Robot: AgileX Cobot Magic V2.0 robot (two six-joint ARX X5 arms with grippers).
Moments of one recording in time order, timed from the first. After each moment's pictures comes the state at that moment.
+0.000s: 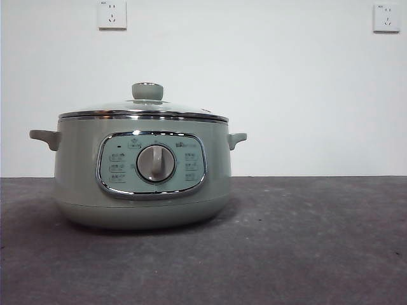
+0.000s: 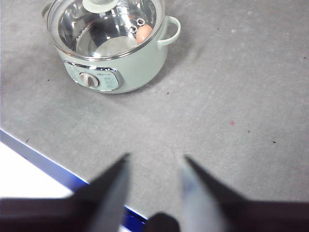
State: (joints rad) left arm -0.43 1.01 1.57 -1.32 0.22 0.07; right arm 0.73 0.82 1.44 -1.35 0.11 0.13
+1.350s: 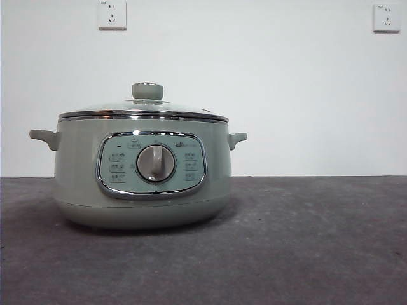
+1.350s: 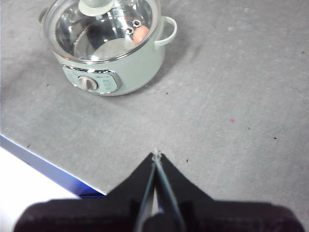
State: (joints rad) left arm -0.29 1.02 1.55 -0.85 0.24 0.23; right arm 0.73 0.82 1.44 -1.35 0.12 0.17
